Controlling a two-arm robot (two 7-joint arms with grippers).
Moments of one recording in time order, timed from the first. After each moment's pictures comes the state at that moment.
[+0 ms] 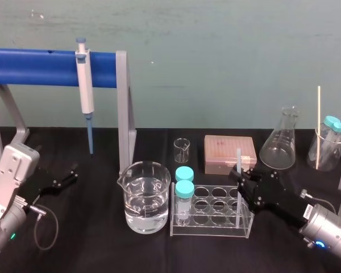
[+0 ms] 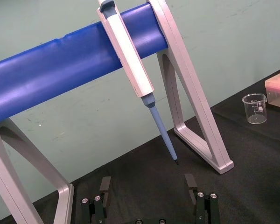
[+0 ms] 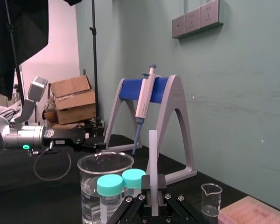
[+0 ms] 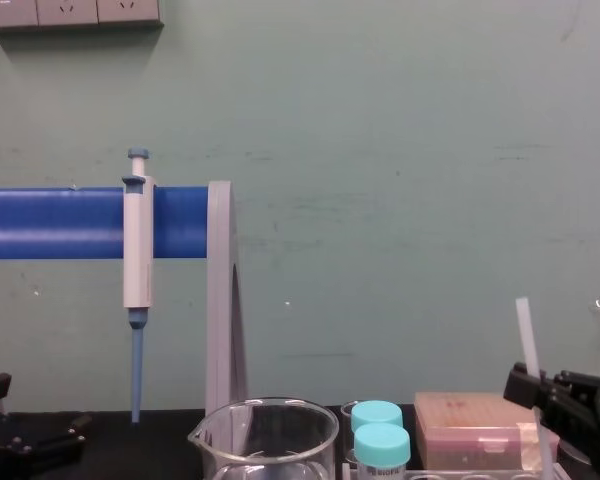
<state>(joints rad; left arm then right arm) -0.20 0.60 0.45 -1.41 -0.25 -0.12 0.03 0.30 0.44 -0.36 -1.13 0.66 -0.43 0.92</state>
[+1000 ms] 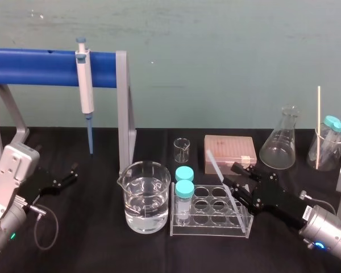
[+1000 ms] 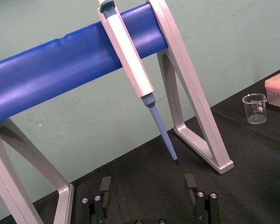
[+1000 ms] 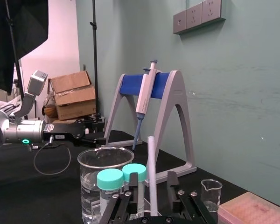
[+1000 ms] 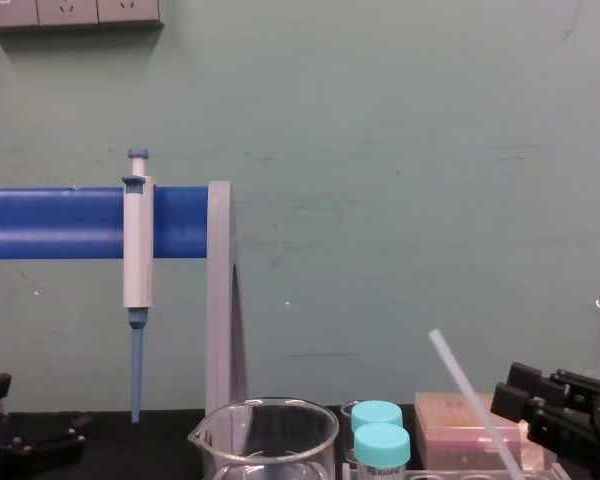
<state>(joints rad) -0.20 0.60 0.45 -1.41 -0.25 -0.12 0.03 0.30 0.45 -0.36 -1.12 0.64 -0.43 0.91</state>
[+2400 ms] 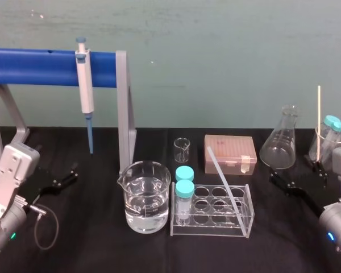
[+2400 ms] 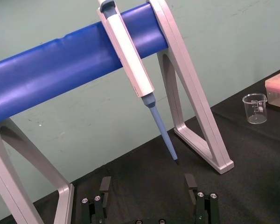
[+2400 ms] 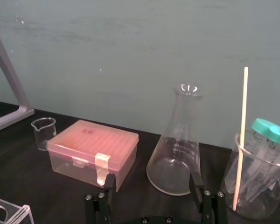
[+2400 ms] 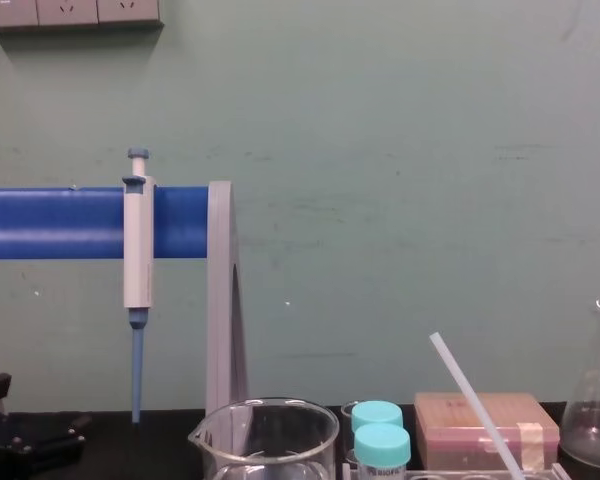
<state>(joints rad) -0.20 0.60 0.45 -1.41 -0.25 -0.12 0.03 0.17 0.39 -0.21 -1.28 0.27 -0.13 0.14</state>
